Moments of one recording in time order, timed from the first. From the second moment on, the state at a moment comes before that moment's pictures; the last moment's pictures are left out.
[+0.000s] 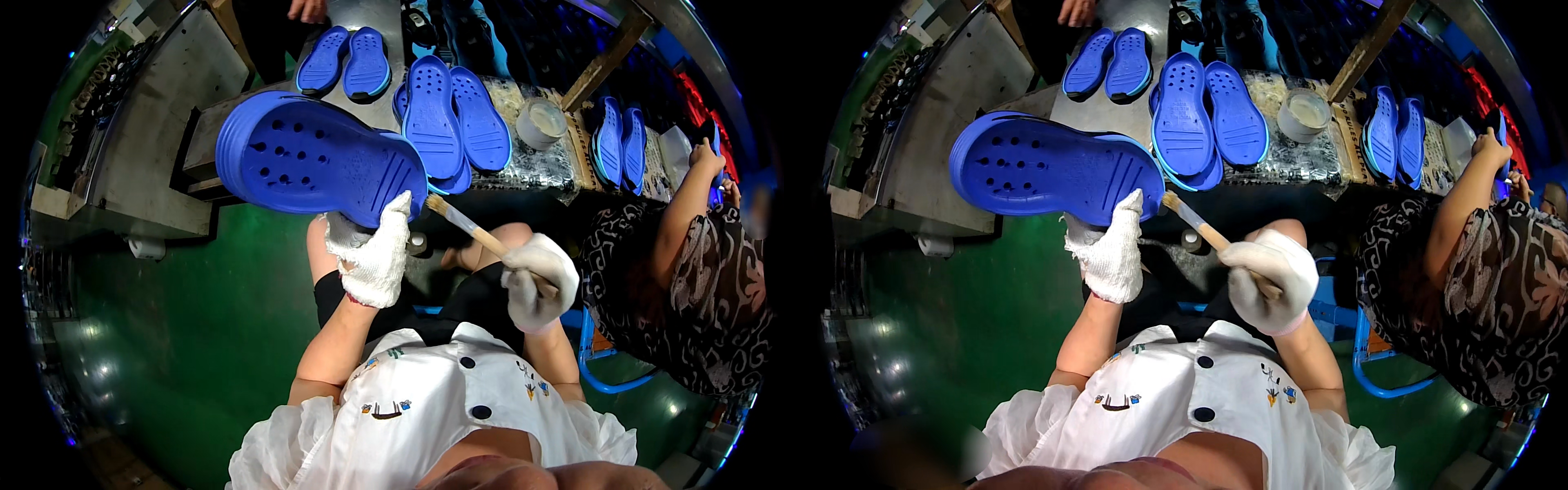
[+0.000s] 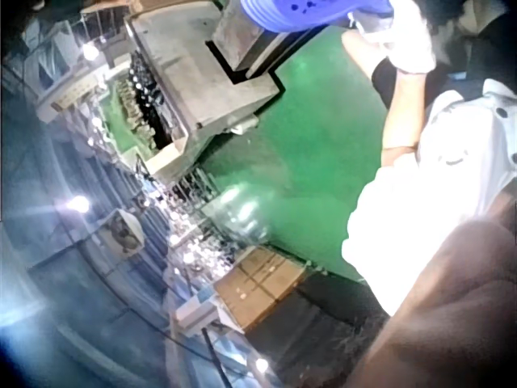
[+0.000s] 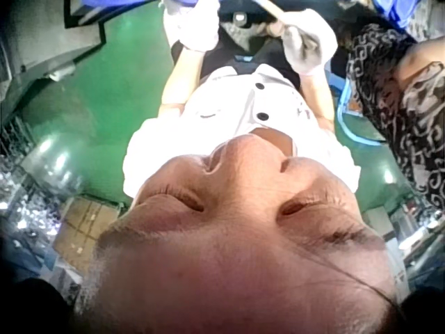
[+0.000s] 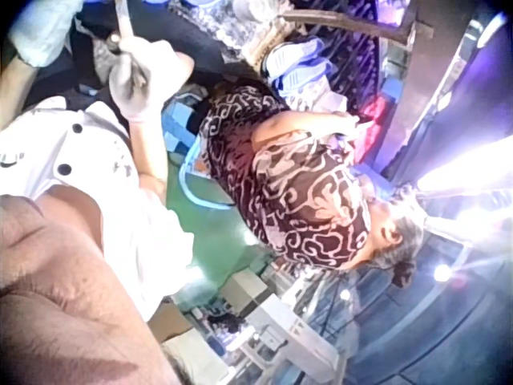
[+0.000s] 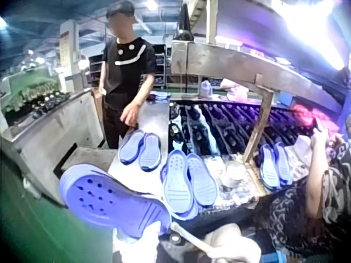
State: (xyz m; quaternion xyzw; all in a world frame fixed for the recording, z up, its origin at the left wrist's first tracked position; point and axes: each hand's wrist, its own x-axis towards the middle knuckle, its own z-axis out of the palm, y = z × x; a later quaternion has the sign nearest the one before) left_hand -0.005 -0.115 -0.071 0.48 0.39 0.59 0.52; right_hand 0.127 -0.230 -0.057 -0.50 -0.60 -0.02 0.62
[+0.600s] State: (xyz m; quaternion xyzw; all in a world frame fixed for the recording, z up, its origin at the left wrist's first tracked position) left_hand 0.000 -0.114 -0.081 0.48 0.41 0.59 0.50; right_hand 0.128 -0.229 -0.056 -0.51 -0.64 -0.03 0.57
